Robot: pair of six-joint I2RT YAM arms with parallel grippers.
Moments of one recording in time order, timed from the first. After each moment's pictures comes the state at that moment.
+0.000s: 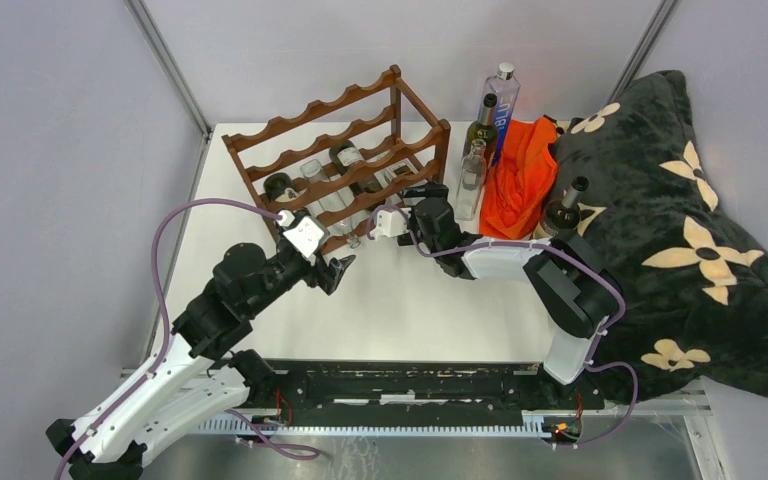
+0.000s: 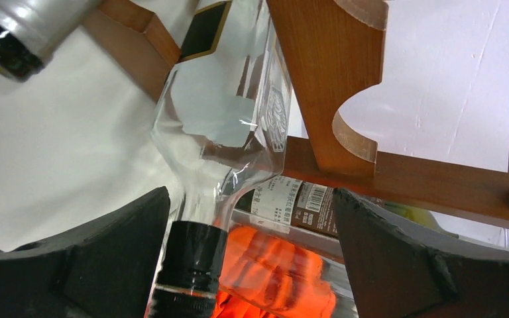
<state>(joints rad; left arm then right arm) -0.73 0.62 0.74 -0.27 -0.02 0.20 0.73 1.80 0.92 0.46 0.39 -1.17</state>
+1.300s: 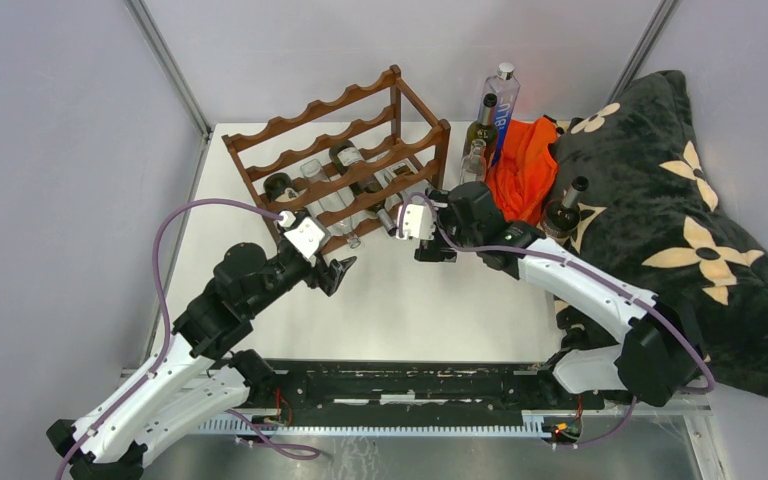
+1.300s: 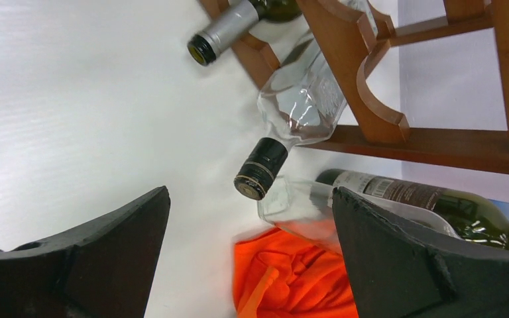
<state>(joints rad) -0.73 0.61 0.74 -0.27 0.01 0.20 0.69 1.36 0.99 -0.27 -0.04 -0.90</state>
